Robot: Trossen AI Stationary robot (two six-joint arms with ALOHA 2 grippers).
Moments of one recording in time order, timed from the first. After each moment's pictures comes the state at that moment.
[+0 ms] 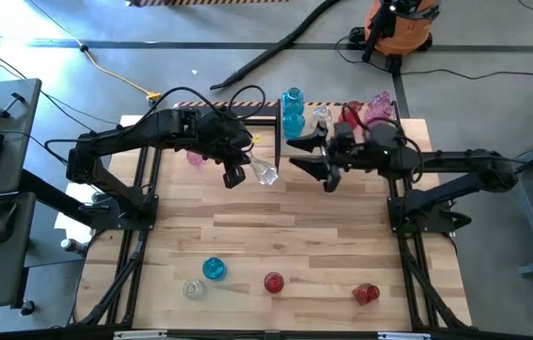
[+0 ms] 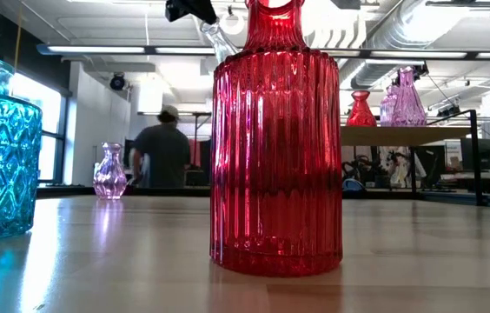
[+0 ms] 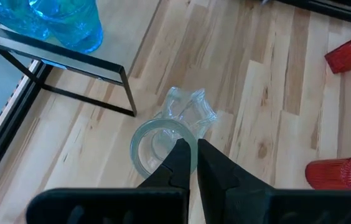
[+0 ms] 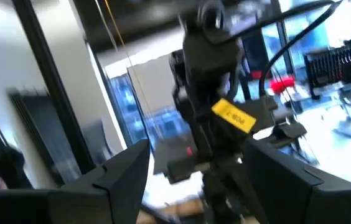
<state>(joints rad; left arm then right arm) 0.16 1.52 1.71 -1.07 -0.04 -0.14 -0.07 1.20 1.06 0.36 -0.11 0.31</state>
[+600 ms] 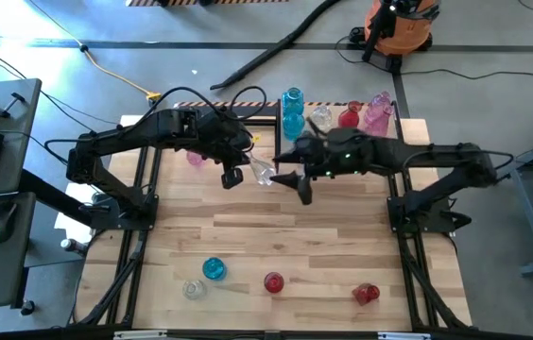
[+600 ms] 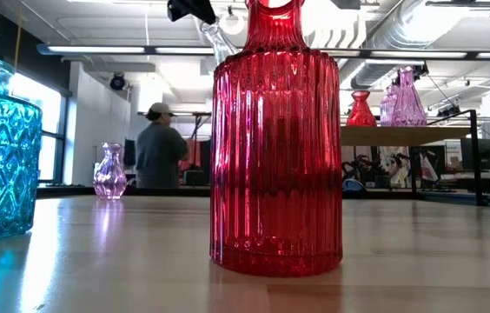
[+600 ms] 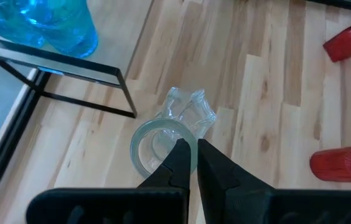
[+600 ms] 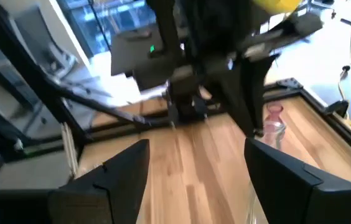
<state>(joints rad) 0.16 1.52 1.71 -1.07 -0.02 -0.07 0.02 1.41 1.45 -0.33 0.03 0.23</state>
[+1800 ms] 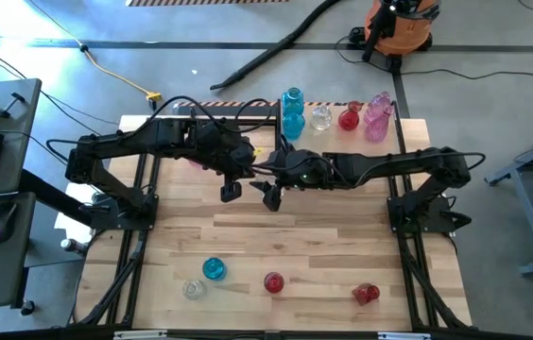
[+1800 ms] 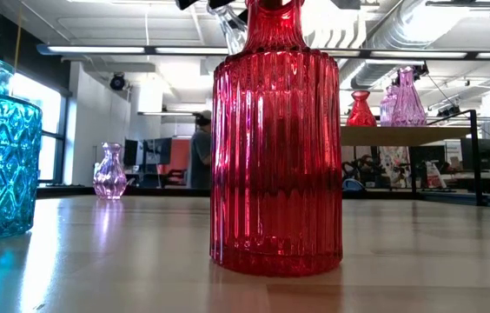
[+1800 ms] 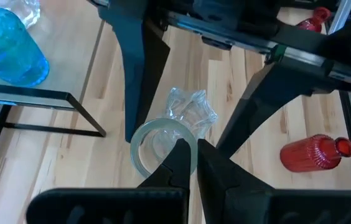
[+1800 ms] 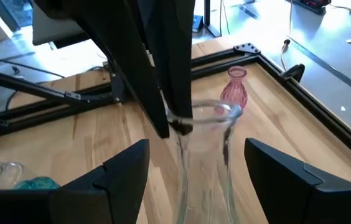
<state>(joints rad) 0.07 1.52 1.71 -1.02 0.02 -0.04 0.05 1.63 1.44 -0.27 0.25 0.25</state>
